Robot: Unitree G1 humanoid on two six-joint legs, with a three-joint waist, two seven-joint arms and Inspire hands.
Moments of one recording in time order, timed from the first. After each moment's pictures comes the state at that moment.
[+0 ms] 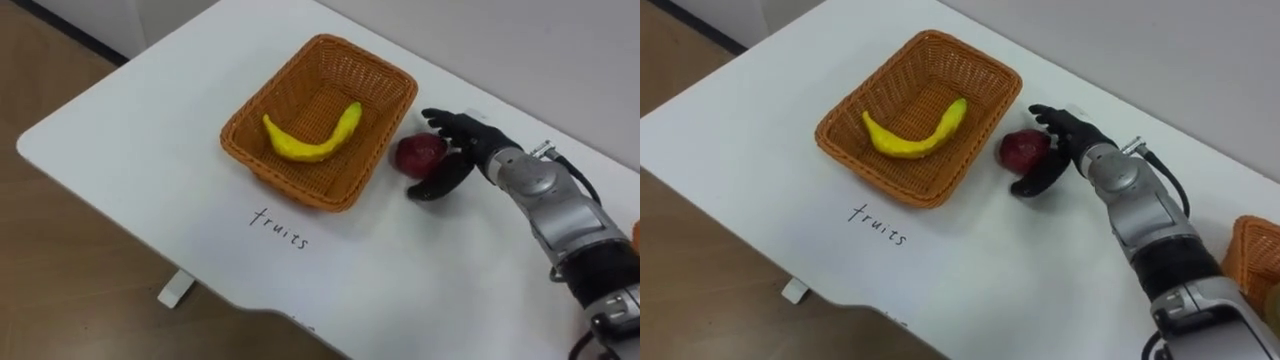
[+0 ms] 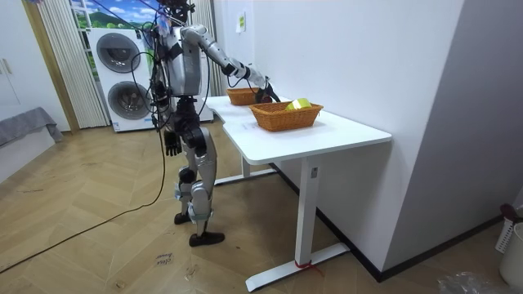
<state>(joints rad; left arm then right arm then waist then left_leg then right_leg) 0.20 0.27 0.02 0.92 0.12 0.24 0.13 -0.59 -0.47 0.30 0.63 -0.11 0.25 0.19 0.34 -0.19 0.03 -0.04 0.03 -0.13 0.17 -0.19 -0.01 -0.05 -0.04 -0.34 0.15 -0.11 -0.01</state>
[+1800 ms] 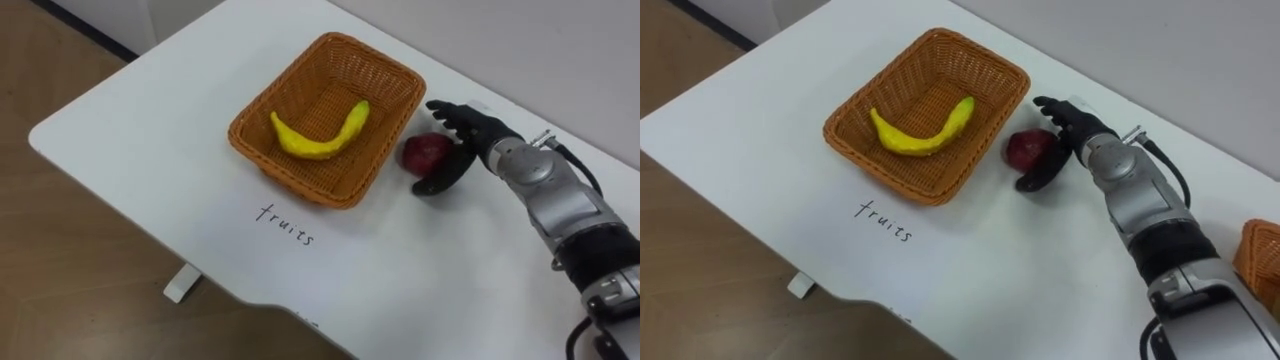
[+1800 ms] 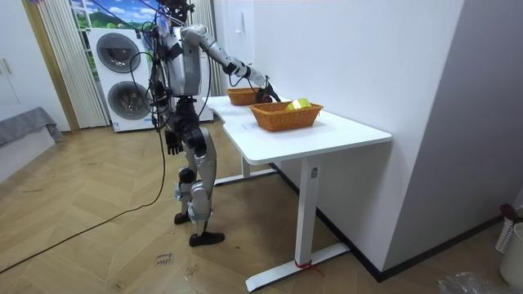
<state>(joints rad) 0.18 0.28 0.01 0.90 0.12 0.22 0.13 -0.65 -0.47 0.34 0.71 -0.12 0.23 0.18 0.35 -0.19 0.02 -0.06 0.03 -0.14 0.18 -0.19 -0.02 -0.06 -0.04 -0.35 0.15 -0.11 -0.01</state>
